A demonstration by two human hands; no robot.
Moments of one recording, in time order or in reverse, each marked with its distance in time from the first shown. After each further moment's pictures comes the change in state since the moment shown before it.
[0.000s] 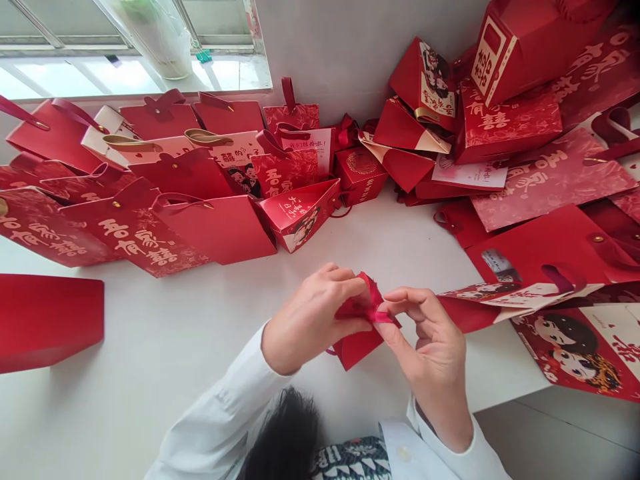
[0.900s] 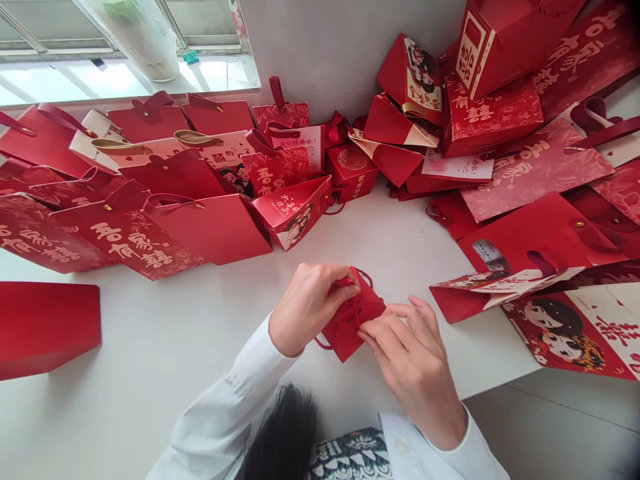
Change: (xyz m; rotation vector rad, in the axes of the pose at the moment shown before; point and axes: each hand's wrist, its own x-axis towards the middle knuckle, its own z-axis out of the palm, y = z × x) left_hand 0.006 -0.001 0.012 -0.054 0.118 -0.205; right_hand -0.015 0.004 -0.009 -0.731 -0.158 -0.532
